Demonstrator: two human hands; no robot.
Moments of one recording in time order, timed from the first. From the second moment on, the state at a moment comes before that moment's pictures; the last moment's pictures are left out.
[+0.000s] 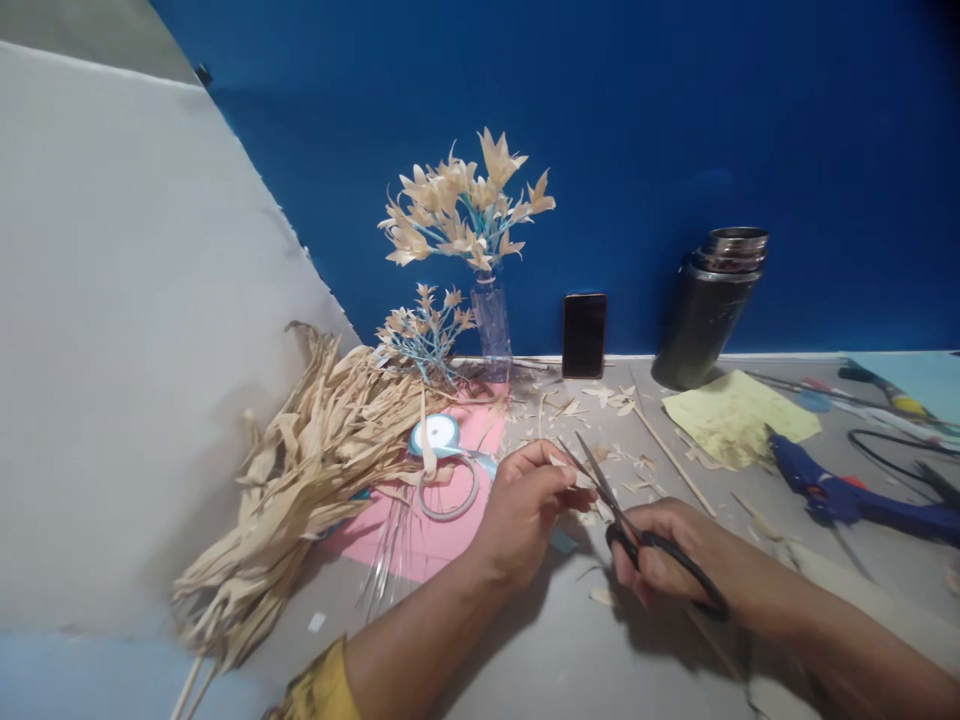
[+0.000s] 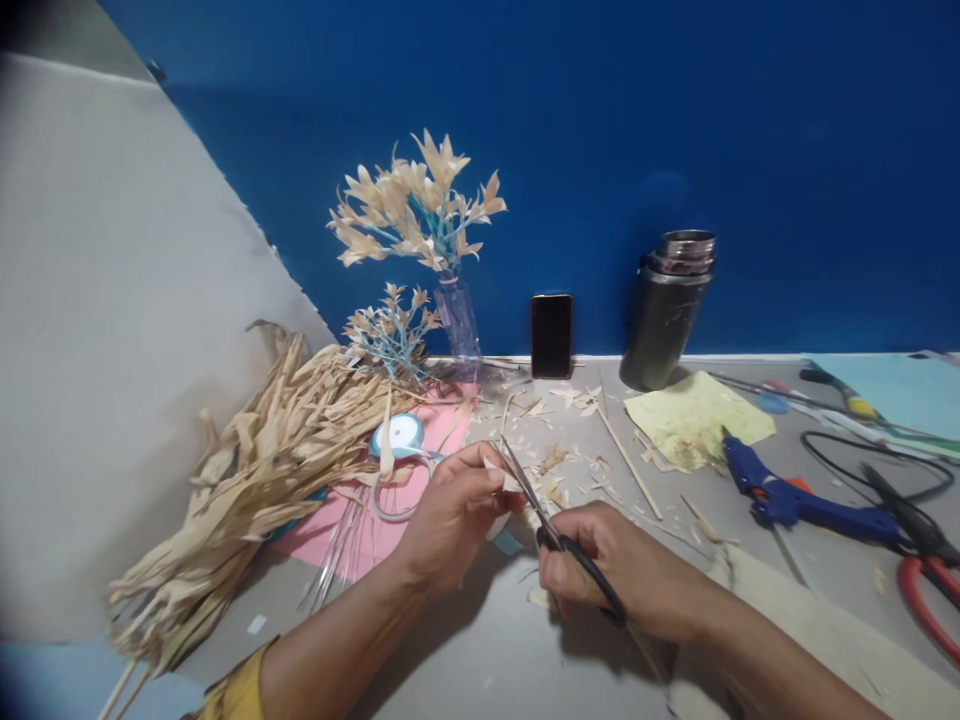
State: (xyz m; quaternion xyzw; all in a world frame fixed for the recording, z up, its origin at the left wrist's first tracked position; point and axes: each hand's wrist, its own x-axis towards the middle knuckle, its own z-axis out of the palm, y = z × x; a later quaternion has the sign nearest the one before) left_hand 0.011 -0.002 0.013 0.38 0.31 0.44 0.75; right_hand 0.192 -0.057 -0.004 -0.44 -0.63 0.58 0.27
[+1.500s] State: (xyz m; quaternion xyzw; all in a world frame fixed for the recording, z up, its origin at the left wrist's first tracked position) left_hand 0.014 -0.011 0.002 0.41 0.33 0.35 0.77; right_hand 0.180 -0.056 0.009 -0.53 -0.47 0.51 0.48
